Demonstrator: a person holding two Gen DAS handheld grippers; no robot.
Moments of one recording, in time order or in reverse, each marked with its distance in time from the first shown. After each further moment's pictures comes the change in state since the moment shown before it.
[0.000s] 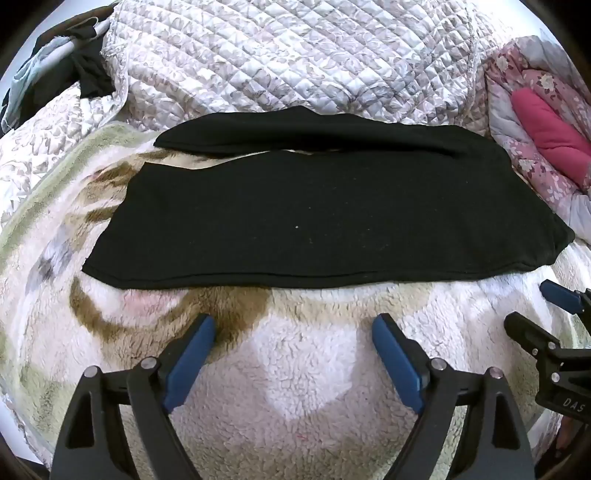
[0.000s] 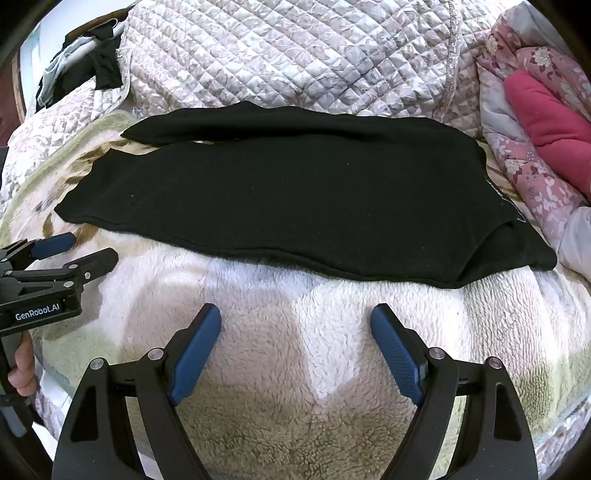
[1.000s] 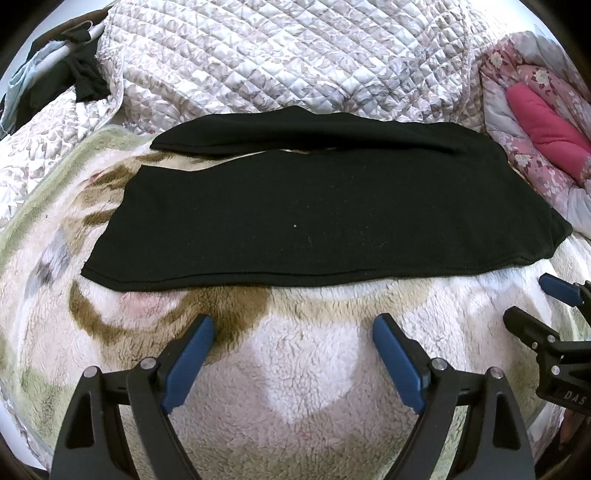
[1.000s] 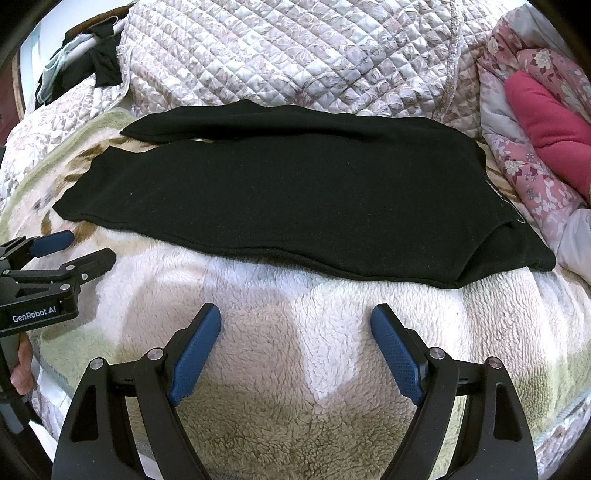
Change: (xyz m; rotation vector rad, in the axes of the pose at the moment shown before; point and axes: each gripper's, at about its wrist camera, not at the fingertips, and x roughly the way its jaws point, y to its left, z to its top) left arm -0.002 -0.008 -0.005 0.005 -0.003 -0.007; right arm 0.000 0.001 0.000 -0.003 0.004 -0.004
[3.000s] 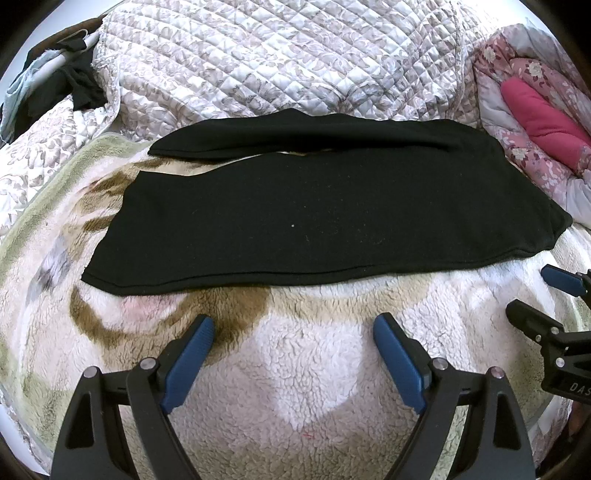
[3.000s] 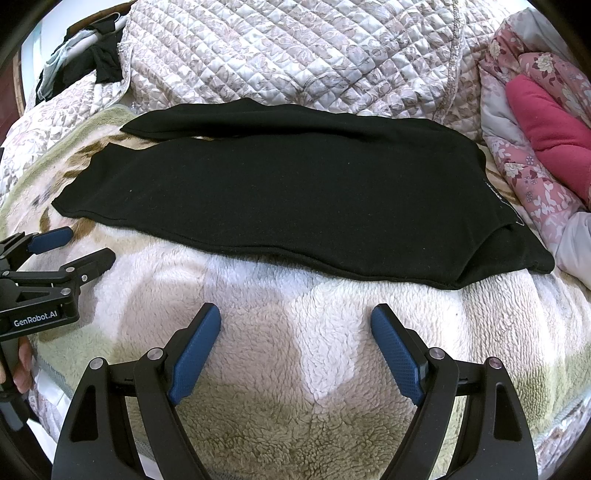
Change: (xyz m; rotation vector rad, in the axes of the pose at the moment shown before) left arm -0.002 -0.002 0.001 0.009 -0.008 0.003; right arm -0.001 0.001 0.002 -0.007 0.006 -0.007
